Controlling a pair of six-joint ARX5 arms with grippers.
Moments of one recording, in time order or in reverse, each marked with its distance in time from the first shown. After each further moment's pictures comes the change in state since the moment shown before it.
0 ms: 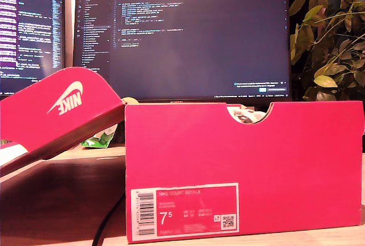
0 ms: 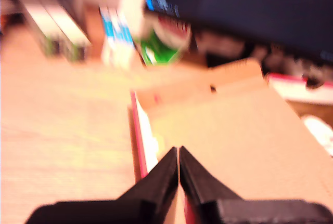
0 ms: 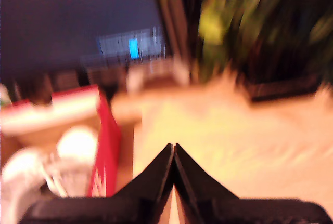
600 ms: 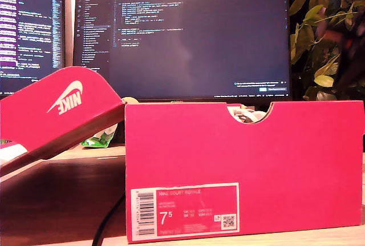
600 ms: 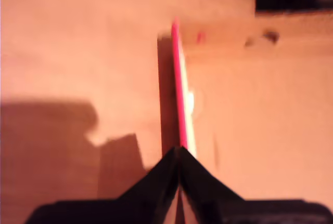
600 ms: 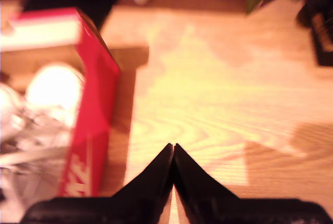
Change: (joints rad) left arm 0.205 0.531 0.221 -0.153 0.263 0.063; right arm 0.016 0.607 0.317 -0.058 -0.116 -0.147
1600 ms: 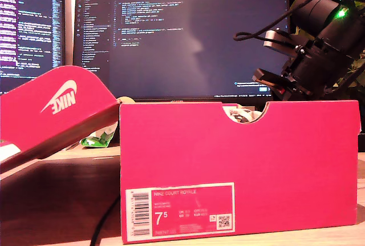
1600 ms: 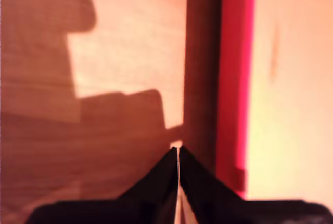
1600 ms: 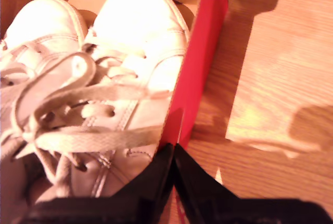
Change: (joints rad) left arm 0.005 0.266 0.000 -0.167 0.081 0.128; right arm 0.220 0.257 0.068 0.064 -0.077 -0.026
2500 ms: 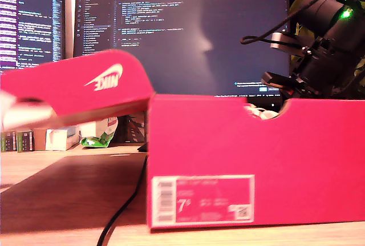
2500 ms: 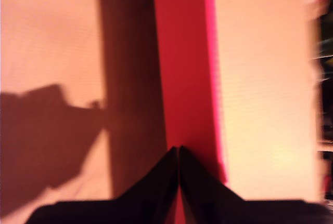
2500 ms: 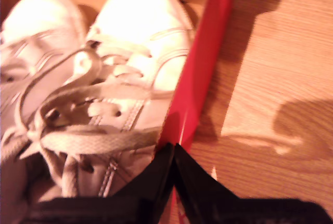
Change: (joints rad) left arm 0.026 0.002 0.172 -0.068 0.387 0.001; right arm -0.021 0.000 0.009 -0.021 0.031 -0.023
